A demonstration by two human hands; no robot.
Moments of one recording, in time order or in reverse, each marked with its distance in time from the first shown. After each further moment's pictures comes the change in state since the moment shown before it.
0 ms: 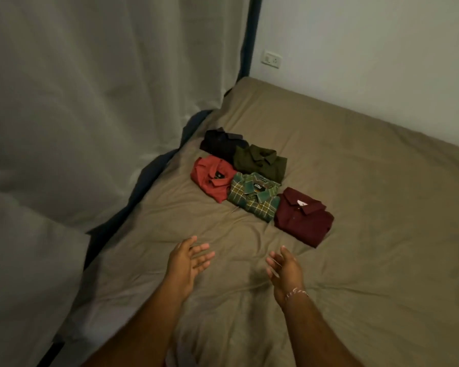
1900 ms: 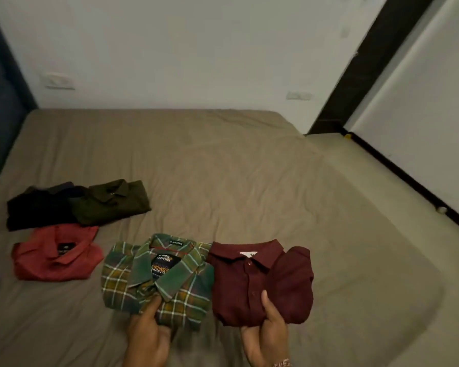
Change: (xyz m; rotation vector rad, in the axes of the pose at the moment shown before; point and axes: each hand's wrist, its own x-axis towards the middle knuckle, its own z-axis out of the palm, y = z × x) left_hand 0.077 -0.085 0.107 -0.071 -0.517 -0.323; right_hand -0.089 -0.010 -0.059 1.153 0.237 -0.325
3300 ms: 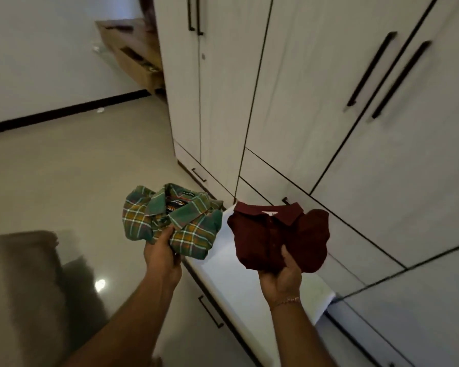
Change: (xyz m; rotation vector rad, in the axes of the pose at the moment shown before) left_hand -0.483 -0.830 0.192 1.335 -0.927 -0.927; right_hand -0.347 -0.465 -0.620 1.041 0.710 -1.427
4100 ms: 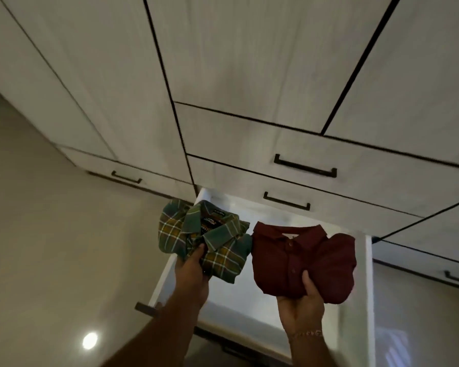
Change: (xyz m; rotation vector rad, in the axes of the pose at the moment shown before) left_hand 0.338 -0.234 0.059 0.438 -0.379 -0.409; right_hand 0.247 0.151 -0.165 0.287 0.547 -0.328
